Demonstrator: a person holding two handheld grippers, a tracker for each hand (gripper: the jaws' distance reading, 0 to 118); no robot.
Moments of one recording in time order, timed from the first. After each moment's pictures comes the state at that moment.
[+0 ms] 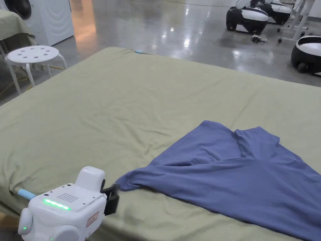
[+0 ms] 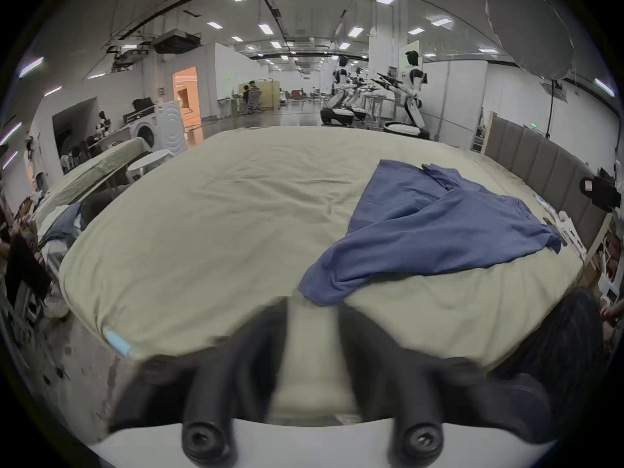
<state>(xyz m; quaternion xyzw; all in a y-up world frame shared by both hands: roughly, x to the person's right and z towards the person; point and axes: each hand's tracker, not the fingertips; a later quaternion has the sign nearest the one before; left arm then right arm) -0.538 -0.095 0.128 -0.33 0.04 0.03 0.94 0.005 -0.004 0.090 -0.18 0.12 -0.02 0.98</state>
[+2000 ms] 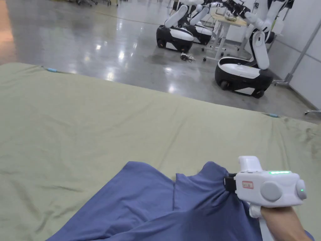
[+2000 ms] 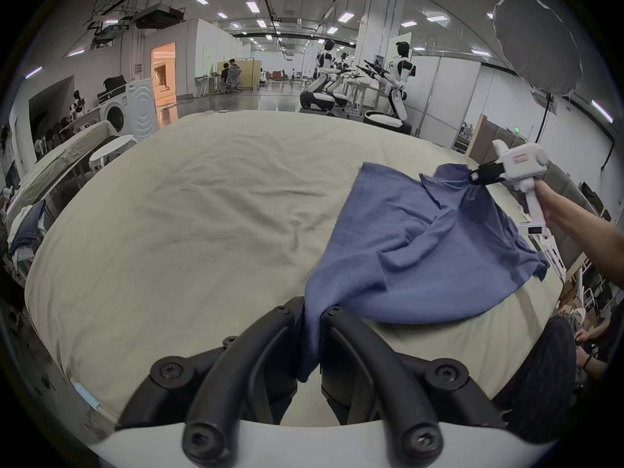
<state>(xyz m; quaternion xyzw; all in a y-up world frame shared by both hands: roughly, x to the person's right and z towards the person) -0.541 -0.077 0.038 -0.35 -0.02 0.08 0.93 -0.027 -0.033 -0.270 -0.37 0.11 0.06 0.92</state>
